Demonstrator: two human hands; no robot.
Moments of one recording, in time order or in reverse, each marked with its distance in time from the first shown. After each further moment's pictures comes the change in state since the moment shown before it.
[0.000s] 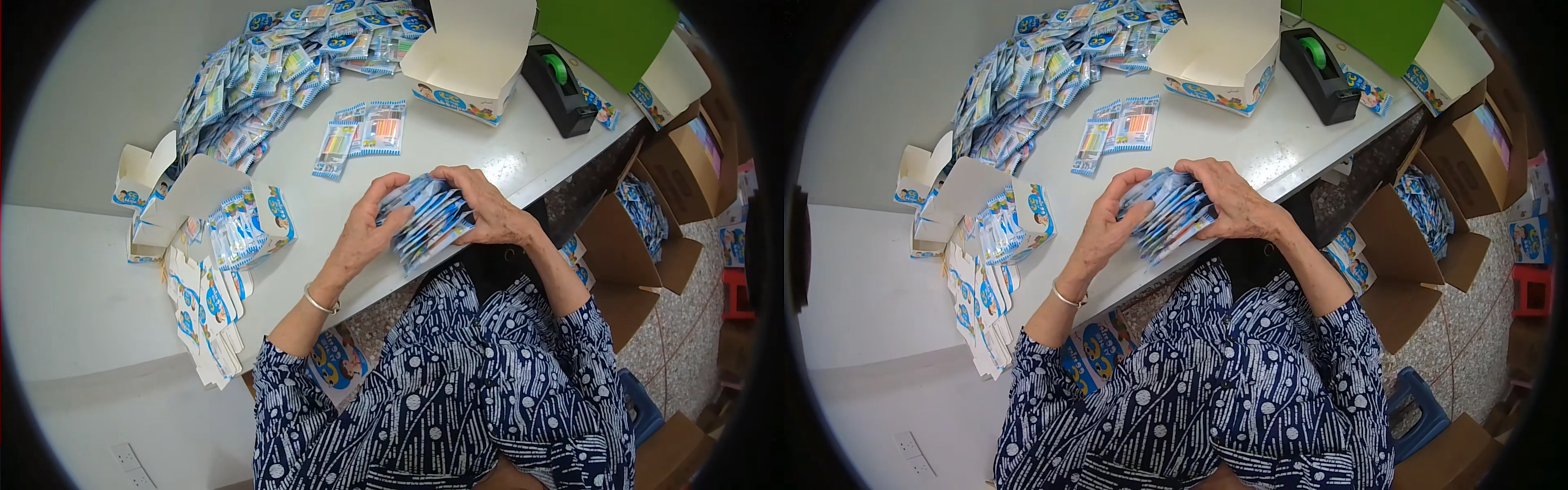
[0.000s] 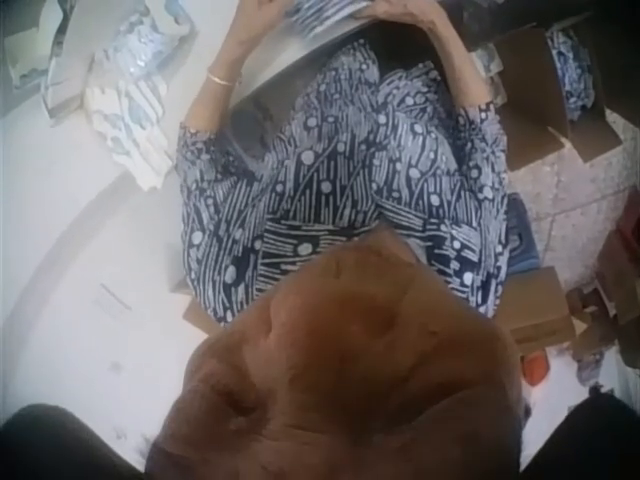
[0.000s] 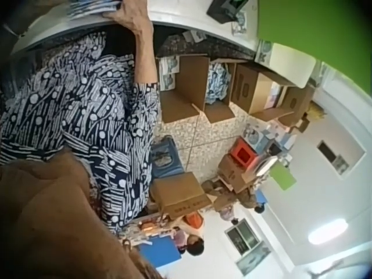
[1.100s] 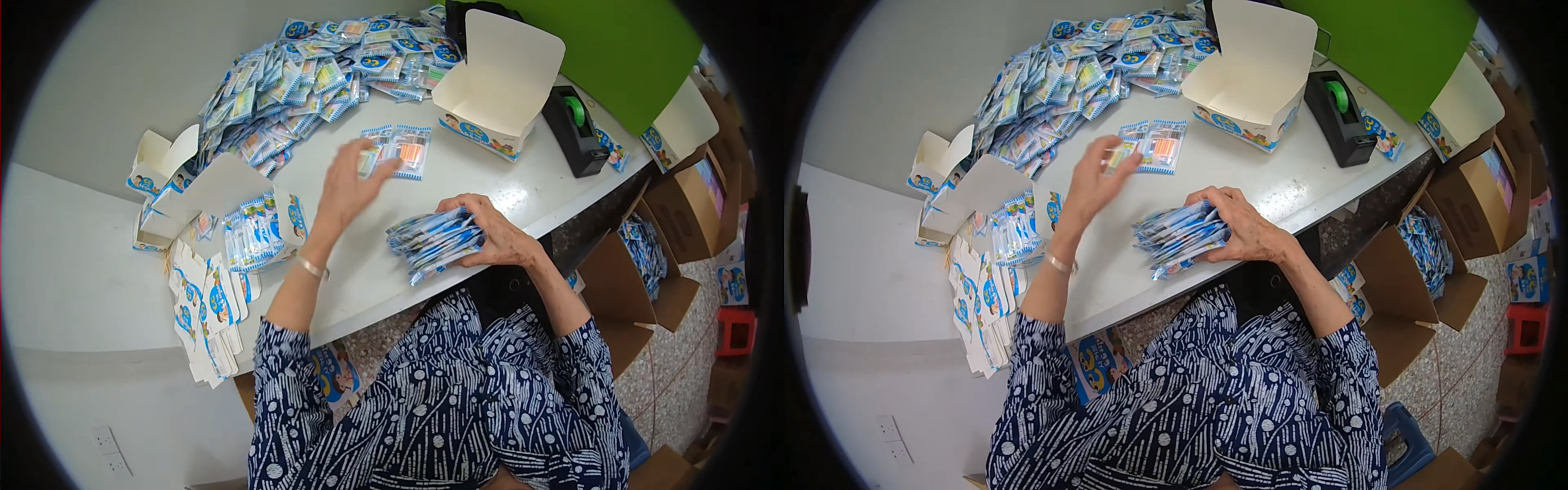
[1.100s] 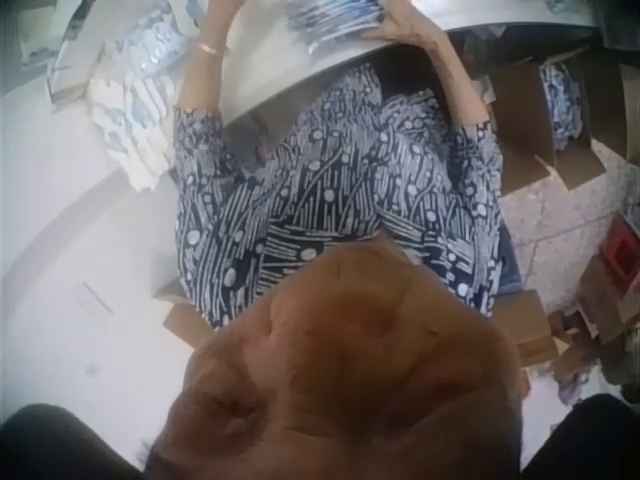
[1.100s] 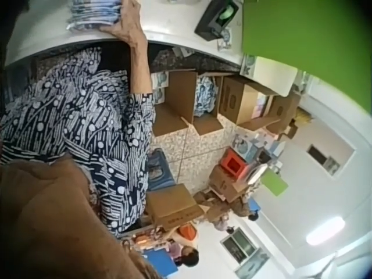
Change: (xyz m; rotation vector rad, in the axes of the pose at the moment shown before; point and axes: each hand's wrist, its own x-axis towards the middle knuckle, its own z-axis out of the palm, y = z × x) left_hand 0.060 0.012 -0.061 0.464 0.201 0.052; right_hand 0.015 -0.003 -0.005 0.114 -0.090 0.017
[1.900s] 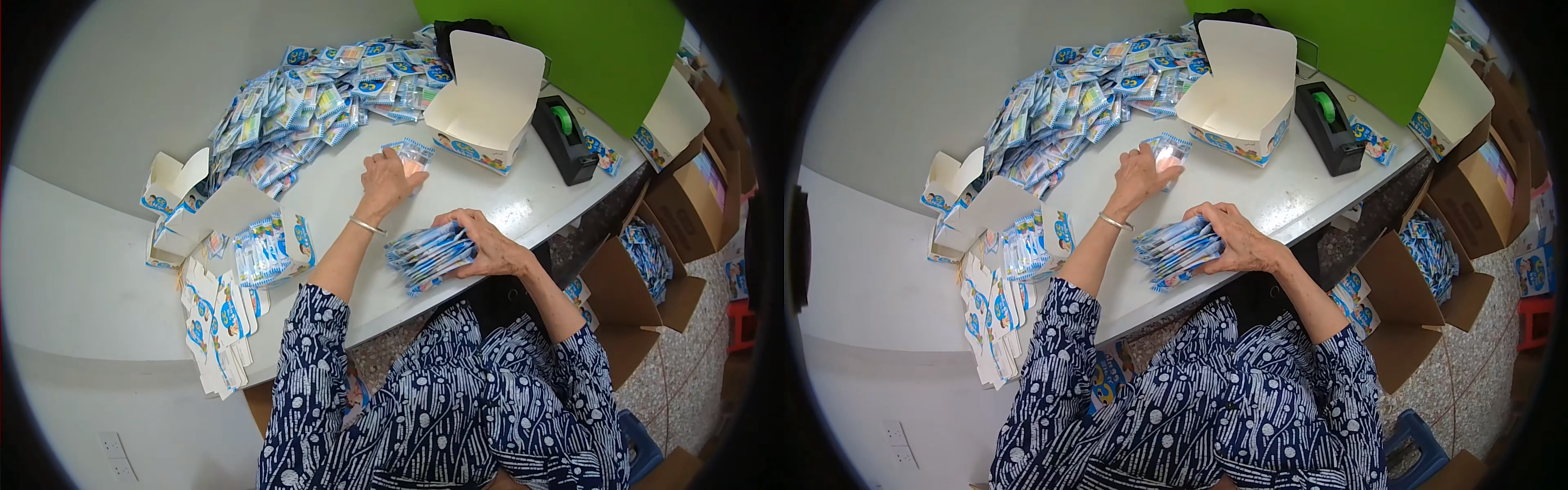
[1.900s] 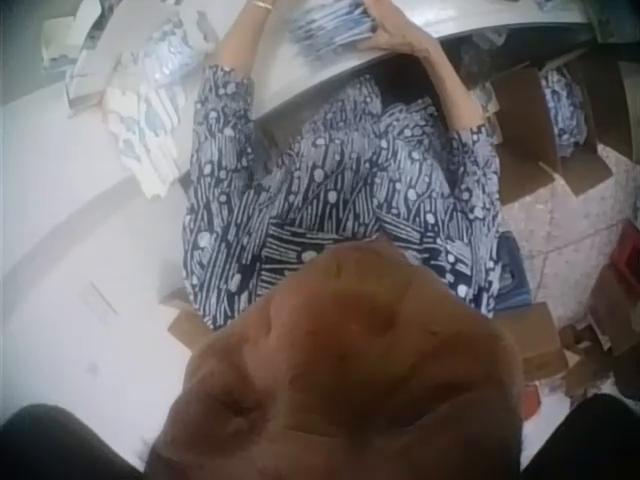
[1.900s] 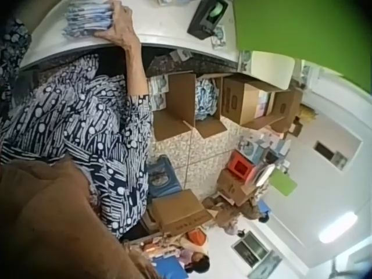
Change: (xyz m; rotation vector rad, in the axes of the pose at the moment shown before) left_hand 0.064 -0.026 0.059 0.639 0.069 -0.001; right_hand -0.001 -0.003 -0.003 -0.042 -0.006 -0.025
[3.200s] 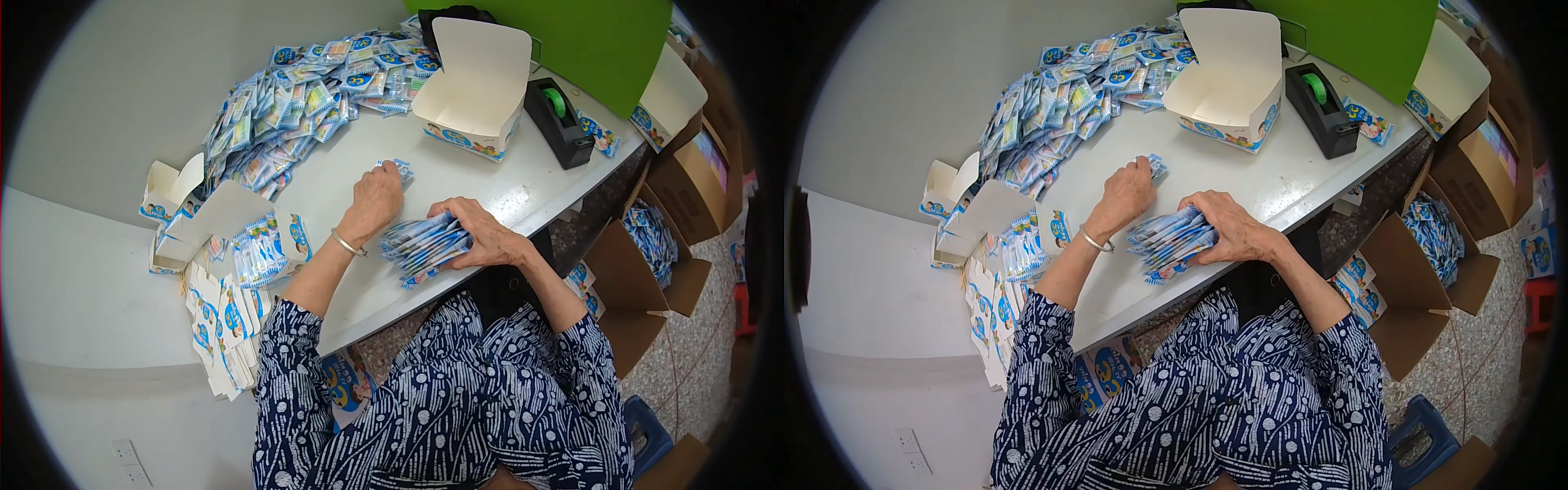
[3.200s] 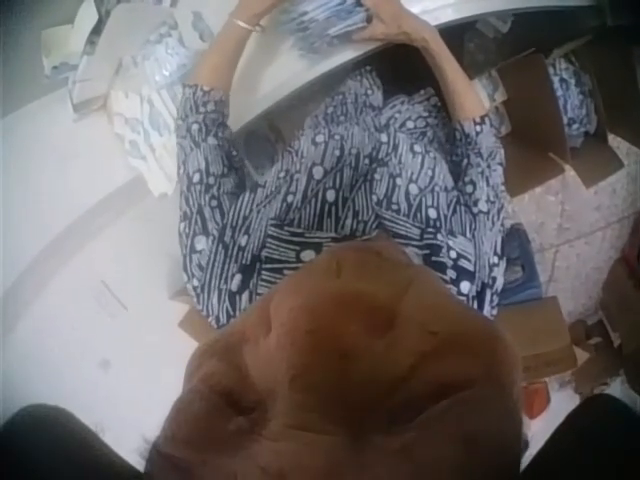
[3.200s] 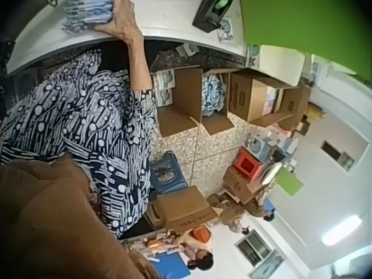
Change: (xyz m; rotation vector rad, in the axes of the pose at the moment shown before) left_hand -0.036 0.006 -0.025 0.133 -0.151 0.191; right_hand 0.001 0.007 0.006 -0.030 0.066 -0.081
